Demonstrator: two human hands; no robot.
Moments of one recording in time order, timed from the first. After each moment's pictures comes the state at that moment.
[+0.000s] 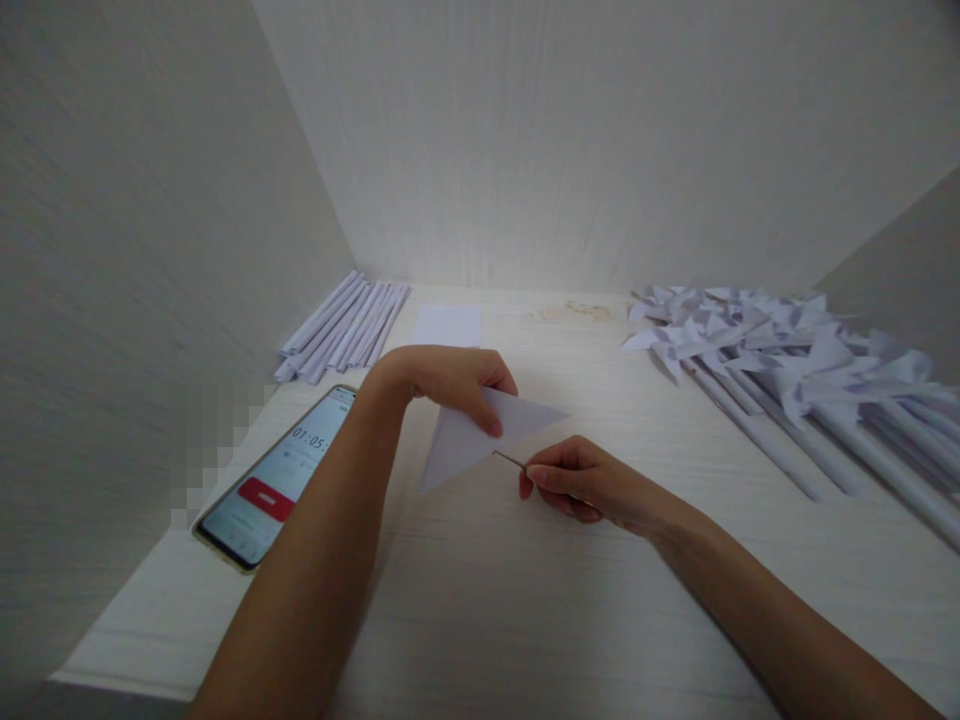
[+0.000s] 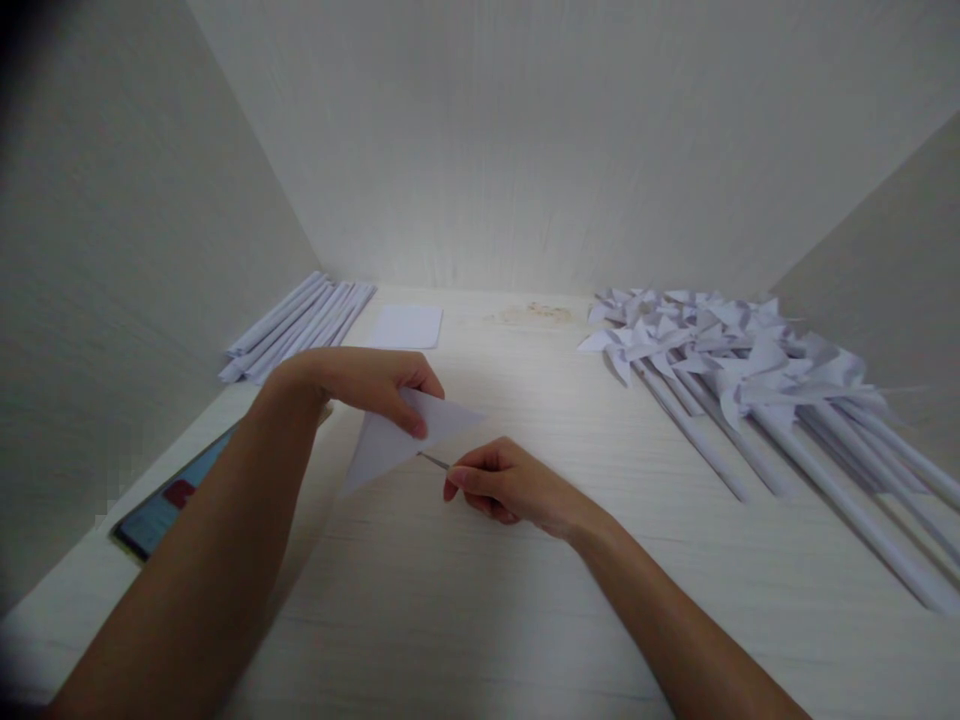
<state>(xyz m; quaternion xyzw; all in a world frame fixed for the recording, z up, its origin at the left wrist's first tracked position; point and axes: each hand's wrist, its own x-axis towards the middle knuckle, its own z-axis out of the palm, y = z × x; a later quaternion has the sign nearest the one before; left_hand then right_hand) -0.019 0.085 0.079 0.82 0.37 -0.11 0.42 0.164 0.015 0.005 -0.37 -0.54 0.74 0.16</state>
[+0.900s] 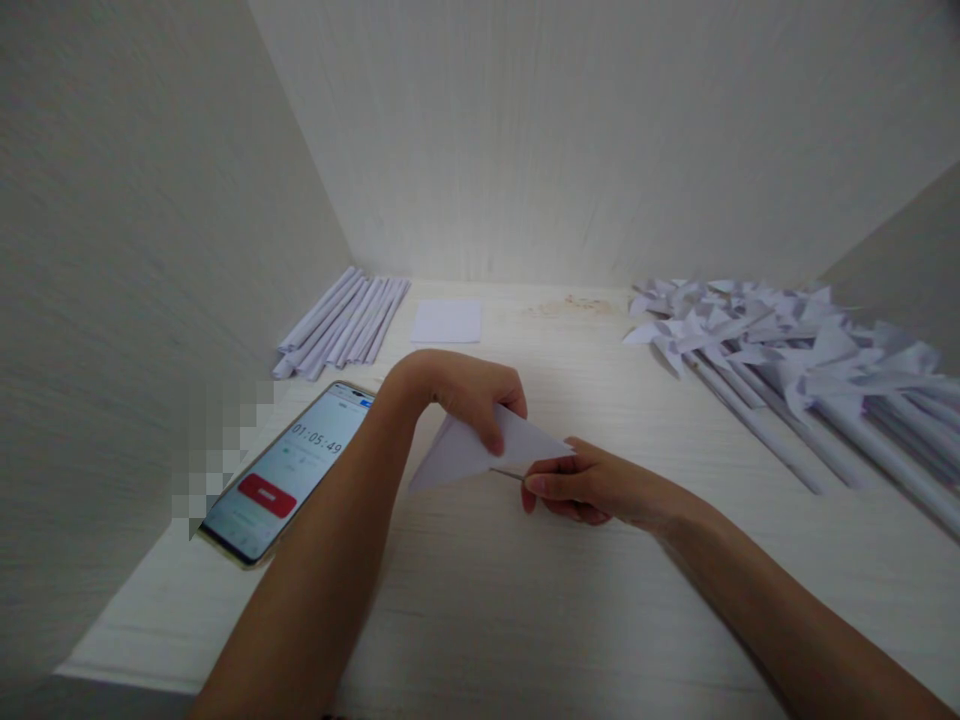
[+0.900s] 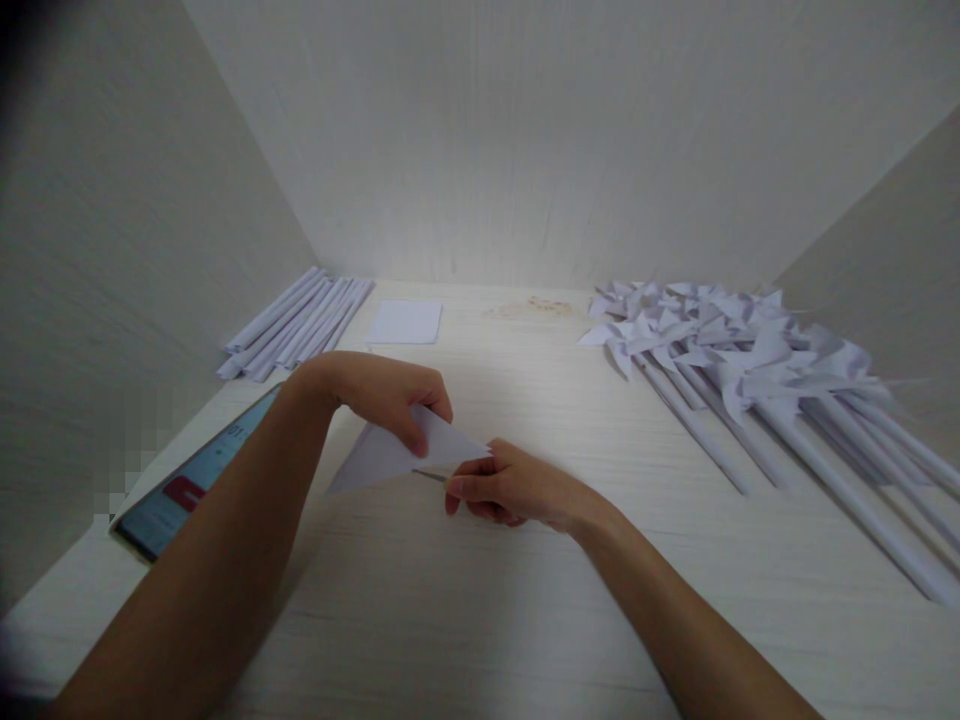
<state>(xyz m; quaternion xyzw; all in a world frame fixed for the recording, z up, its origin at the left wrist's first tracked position) -0.007 0.081 0.077 0.83 0.32 -0.18 0.41 0.162 0.014 0.013 -0.41 -0.56 0.72 0.07</state>
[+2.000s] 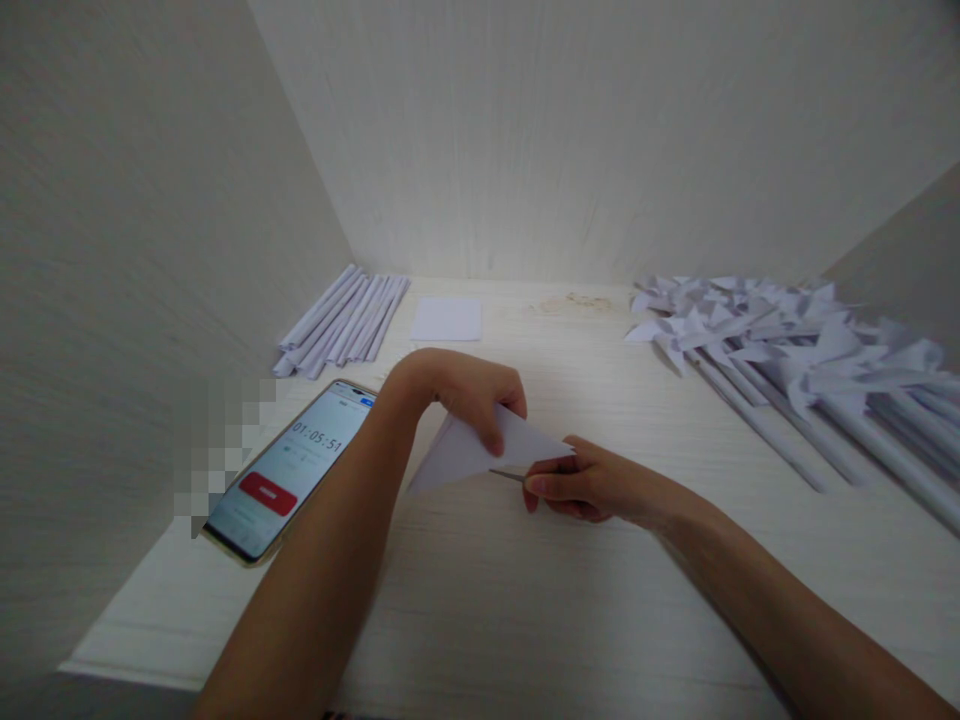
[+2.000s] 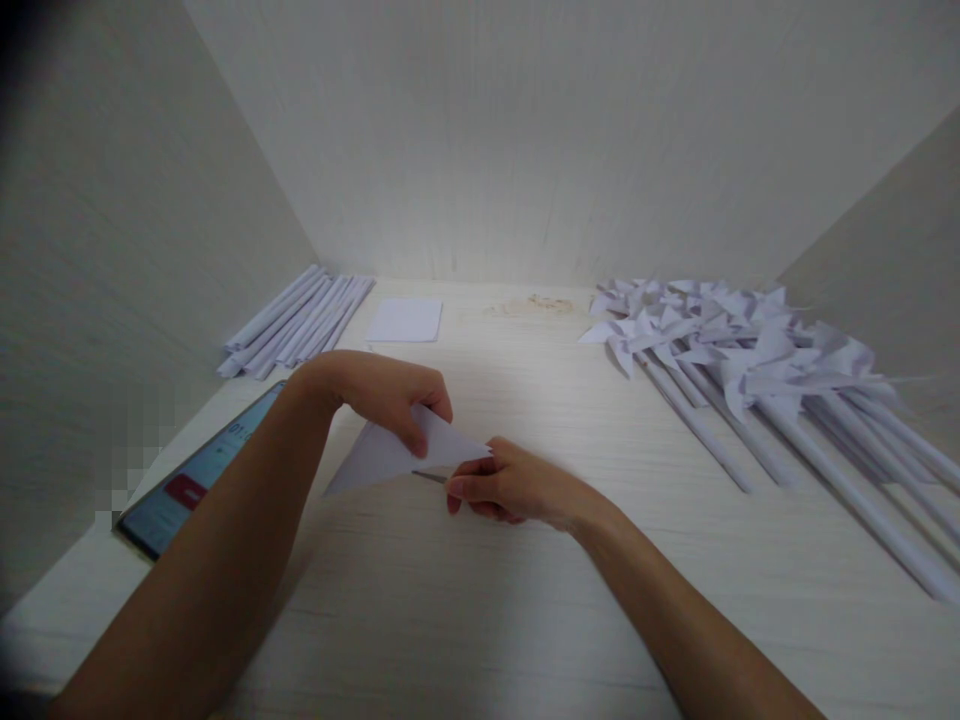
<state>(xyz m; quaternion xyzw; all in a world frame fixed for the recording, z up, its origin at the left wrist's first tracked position) -0.007 0.082 0.076 0.83 0.32 -0.20 0.40 0.162 0.015 0.011 -0.40 -0.58 0.71 0.06</state>
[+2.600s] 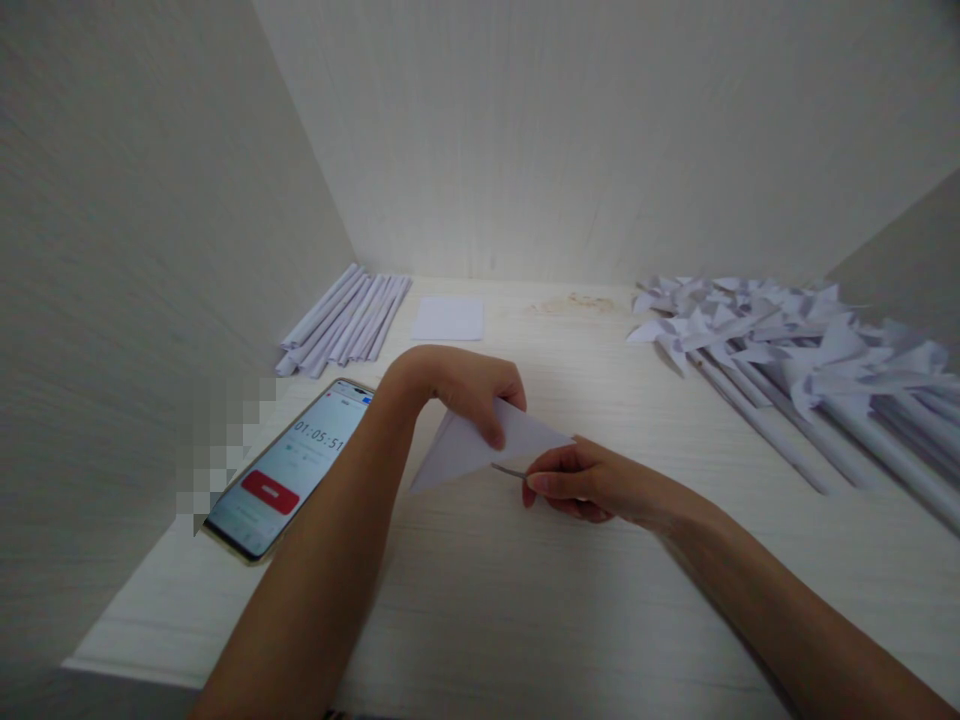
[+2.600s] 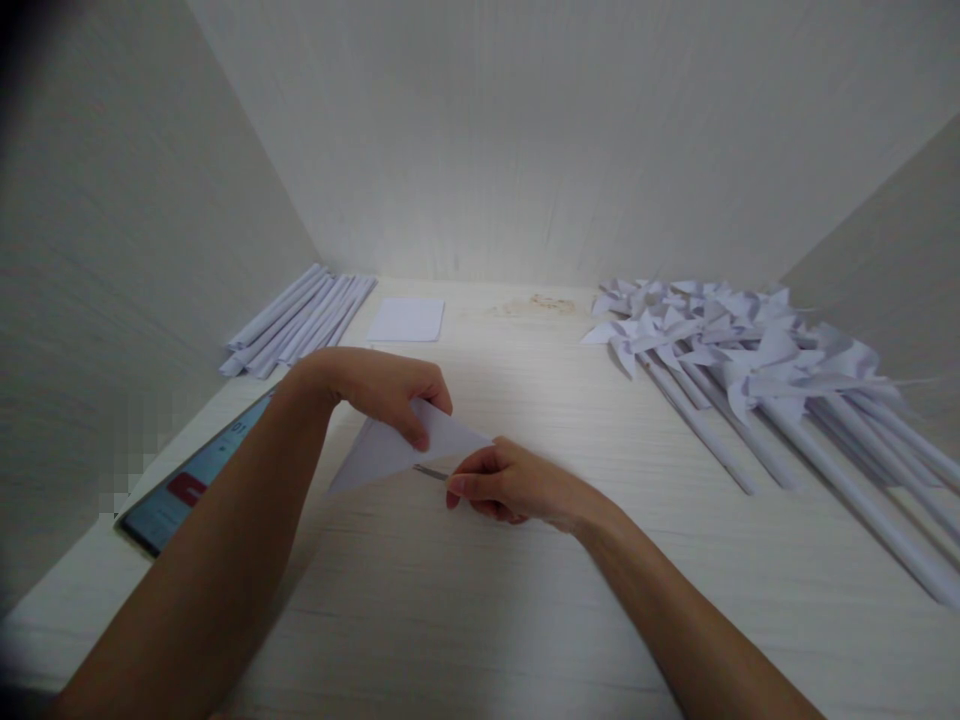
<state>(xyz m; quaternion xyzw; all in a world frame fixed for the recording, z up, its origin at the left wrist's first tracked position) -0.009 0.083 0.076 0.84 0.33 -0.18 0.39 0.163 0.015 0.011 -0.40 -0.55 0.73 0.07</state>
